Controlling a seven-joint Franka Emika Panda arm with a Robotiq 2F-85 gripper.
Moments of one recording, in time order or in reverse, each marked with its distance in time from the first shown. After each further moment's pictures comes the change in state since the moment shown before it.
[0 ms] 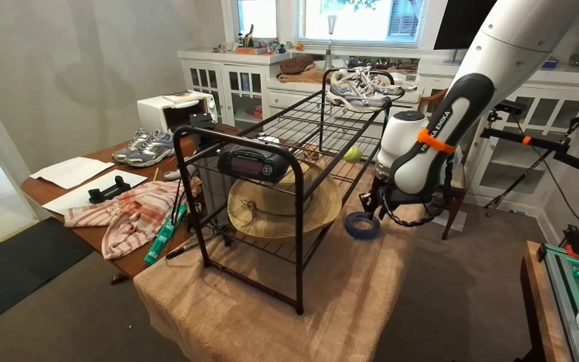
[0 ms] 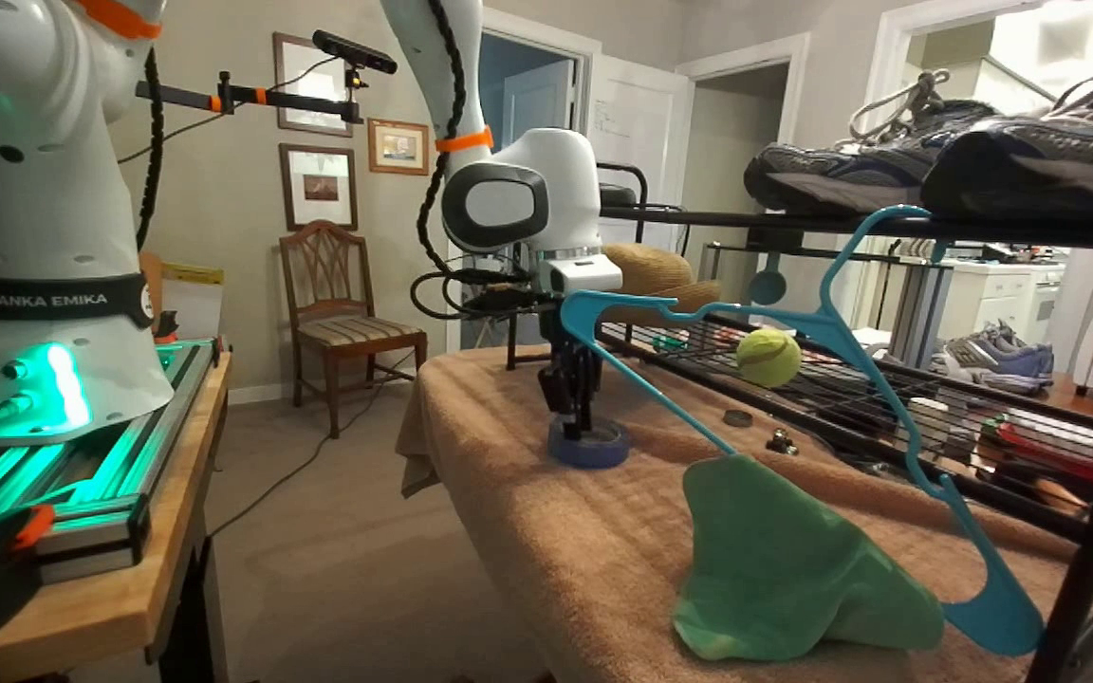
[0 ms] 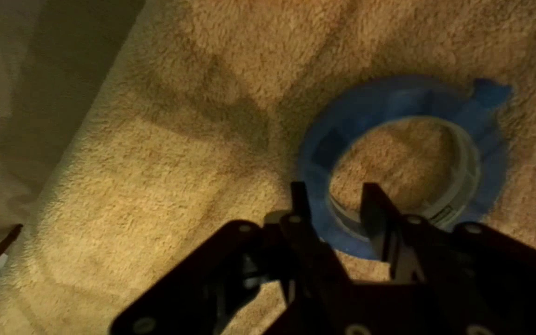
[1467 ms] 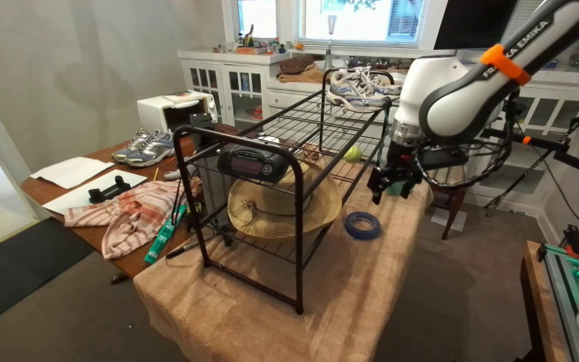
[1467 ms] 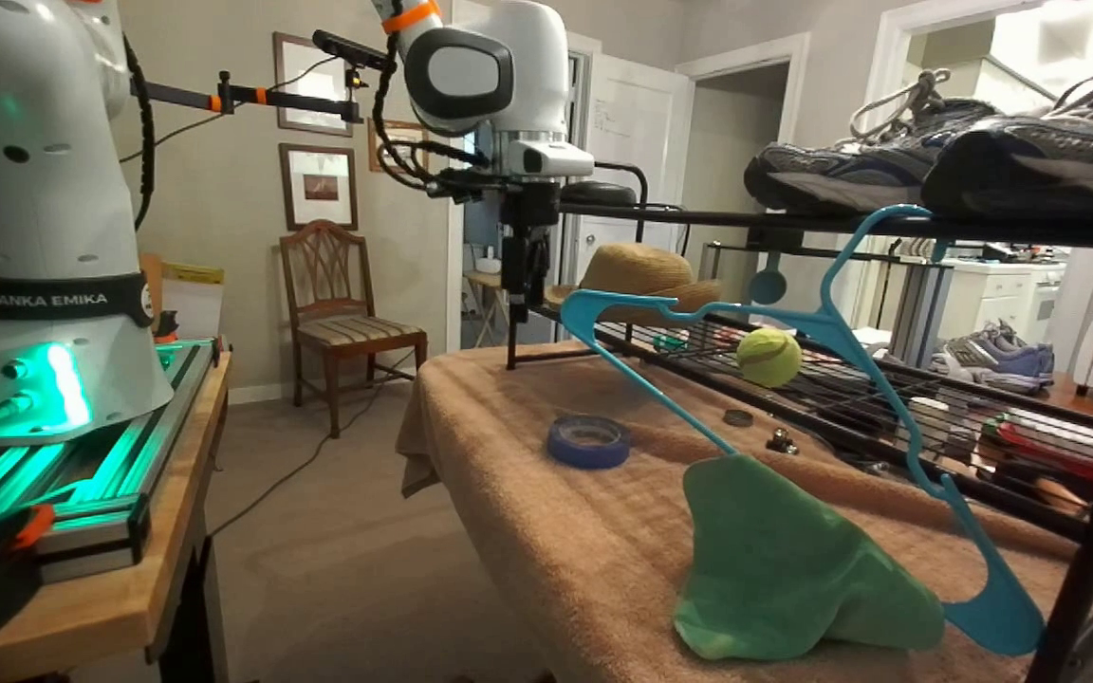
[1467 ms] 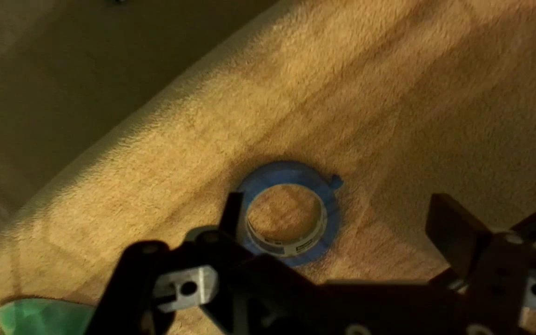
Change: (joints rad) arm 0.044 -0.467 0.042 -0.173 0.035 -0.359 -0.264
